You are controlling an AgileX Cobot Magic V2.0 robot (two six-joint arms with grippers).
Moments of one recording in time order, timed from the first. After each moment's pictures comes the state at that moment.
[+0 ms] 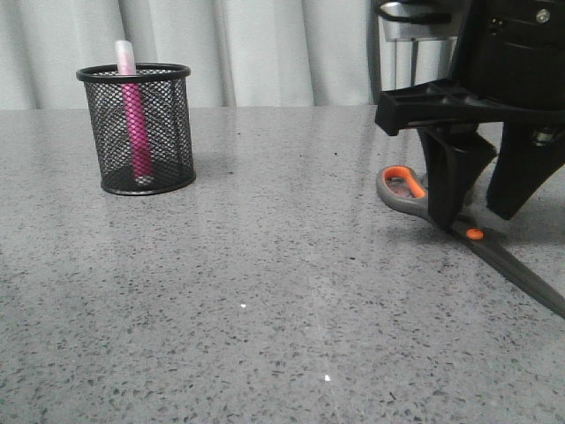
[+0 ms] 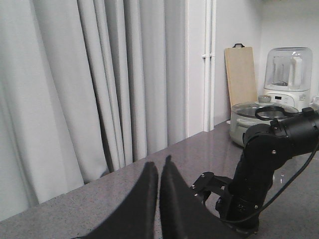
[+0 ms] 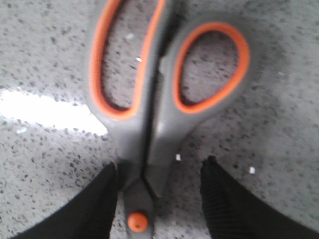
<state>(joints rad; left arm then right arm) -0.43 0.51 -0.83 -0.86 0.43 0.86 0.47 1.56 -1.13 -0.01 0.96 0.21</state>
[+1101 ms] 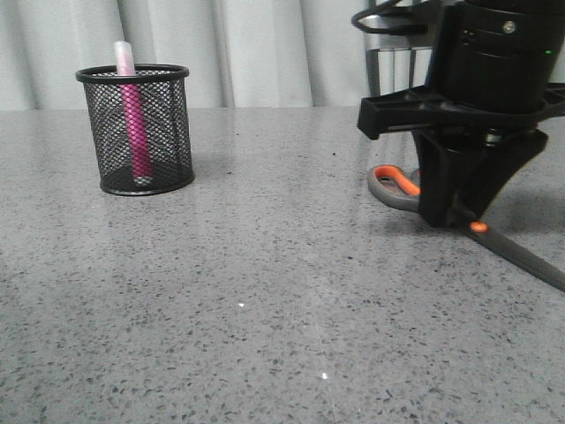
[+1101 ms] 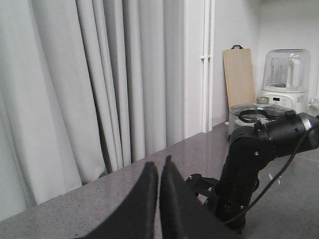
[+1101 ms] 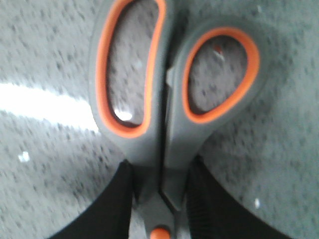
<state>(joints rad) -0.43 0.51 -0.83 -0.87 0.43 0.86 0.47 1.63 -1.22 -0.01 0.97 0.17</state>
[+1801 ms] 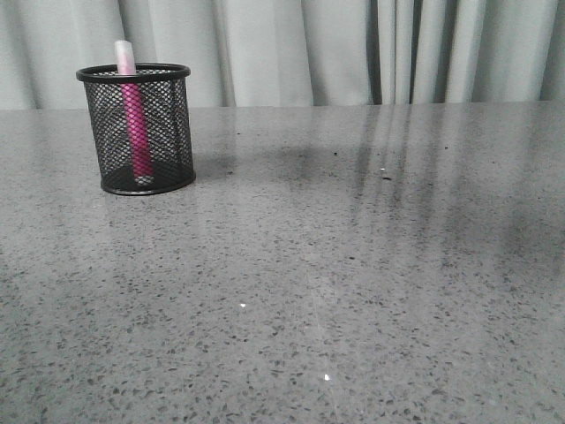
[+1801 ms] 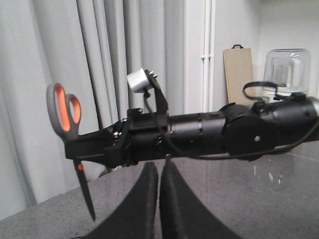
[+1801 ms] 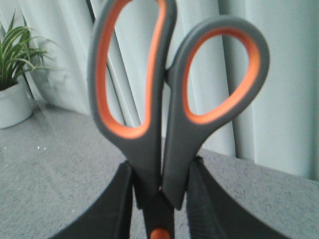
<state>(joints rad) -0.43 0.51 -0.83 -0.87 0.44 0.86 0.69 1.68 -1.48 -0.01 -0.10 0.17</state>
